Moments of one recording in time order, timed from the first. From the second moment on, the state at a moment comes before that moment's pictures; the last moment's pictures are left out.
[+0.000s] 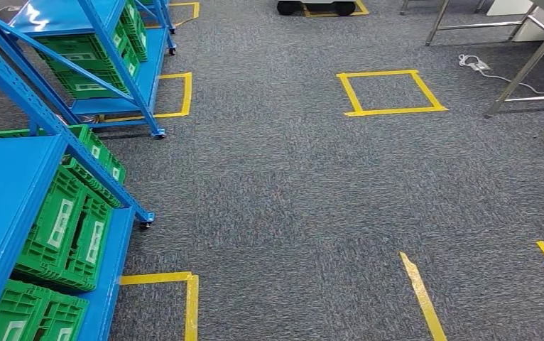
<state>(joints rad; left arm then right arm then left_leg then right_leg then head) -0.03 -0.18 0.03 -0.19 -0.80 0.10 -0.20 -0.02 0.17 -1.10 -0.32 0.62 -0.10 -0.15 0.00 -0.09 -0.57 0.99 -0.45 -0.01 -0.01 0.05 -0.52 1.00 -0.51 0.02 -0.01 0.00</state>
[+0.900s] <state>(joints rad) -0.03 -0.18 0.01 -0.19 -0.76 0.09 -0.18 -0.03 0.16 -1.10 -0.29 0.62 -0.10 -0.16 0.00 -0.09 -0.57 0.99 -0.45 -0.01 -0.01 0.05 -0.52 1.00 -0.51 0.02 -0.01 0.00</state>
